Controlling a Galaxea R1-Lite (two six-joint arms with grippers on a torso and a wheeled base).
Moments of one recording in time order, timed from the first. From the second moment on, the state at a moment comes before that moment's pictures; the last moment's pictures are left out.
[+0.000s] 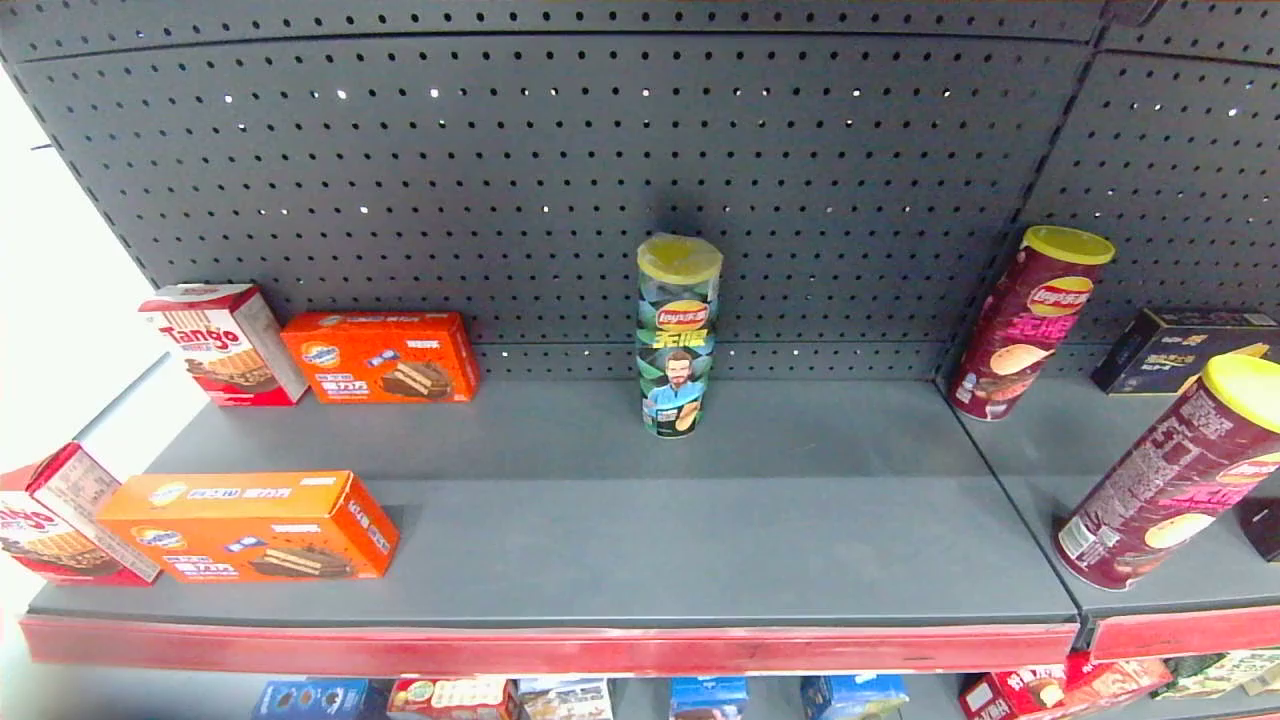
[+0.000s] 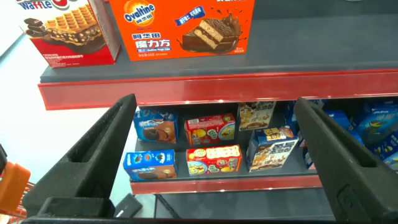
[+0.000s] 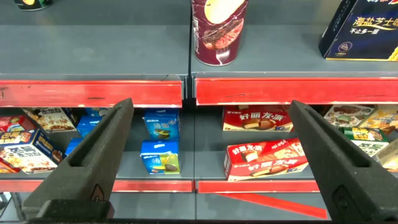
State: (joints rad) left arm 0.00 0.00 0.00 0.00 -0.02 0.02; right arm 0.01 0.01 0.00 0.00 -0.01 0.00
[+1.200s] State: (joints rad) left arm 0.00 0.00 0.00 0.00 -0.03 0.02; right arm 0.01 0.01 0.00 -0.01 -0.01 0.00
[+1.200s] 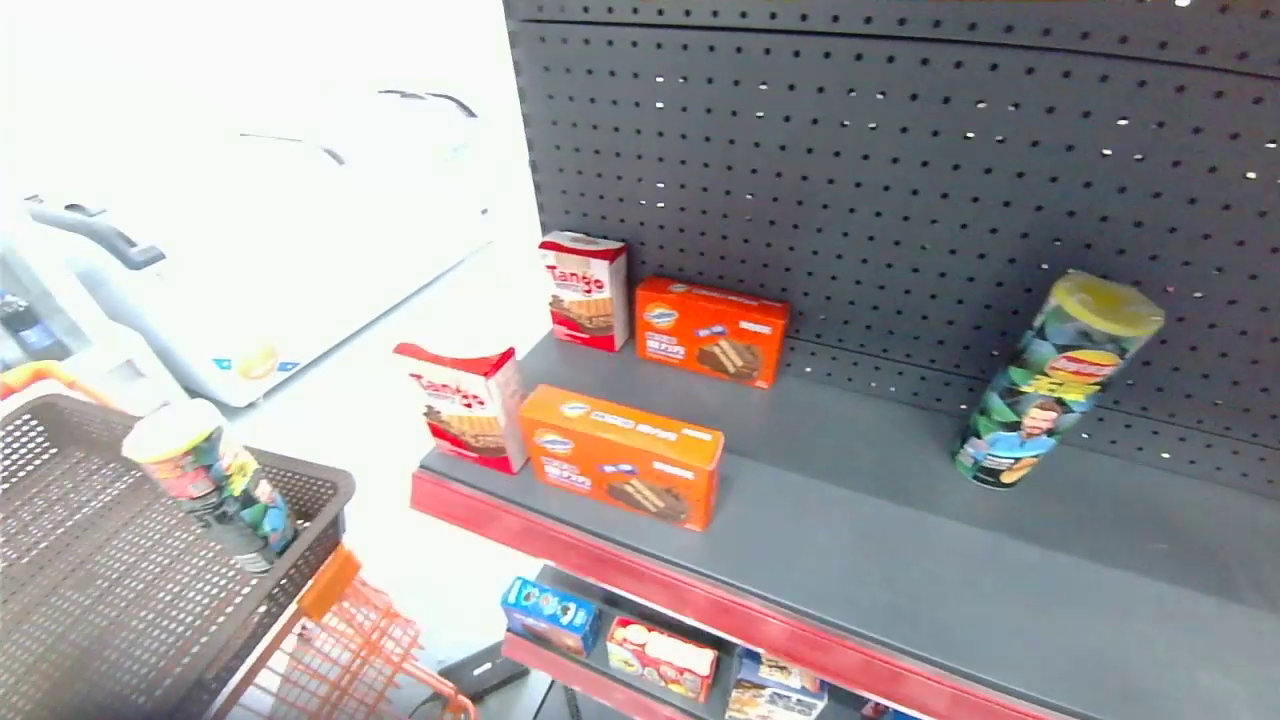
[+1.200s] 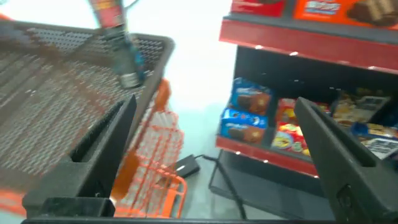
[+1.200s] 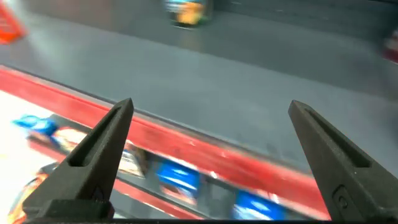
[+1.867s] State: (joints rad) left arm 0.00 0.00 0.00 0.00 -0.03 0.02; right arm 0.01 0.01 0.00 -0.01 -0.01 0.01
